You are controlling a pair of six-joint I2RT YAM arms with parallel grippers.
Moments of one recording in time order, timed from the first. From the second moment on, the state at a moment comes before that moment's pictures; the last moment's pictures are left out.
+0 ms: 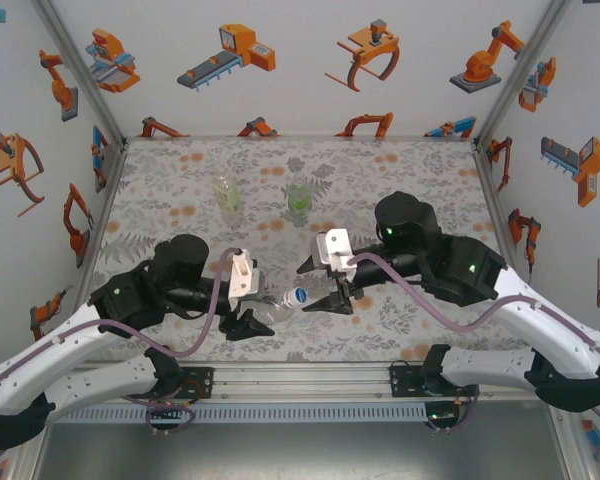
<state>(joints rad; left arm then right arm) -1.03 0.80 0.97 -0.64 0.58 0.26 1.06 1.08 1.41 -0.73 -0.63 -0.46</state>
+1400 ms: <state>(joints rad) -1.01 0.82 0.98 -0.77 0.32 0.24 1.06 1.11 1.27 -0.63 -0.21 0.99</state>
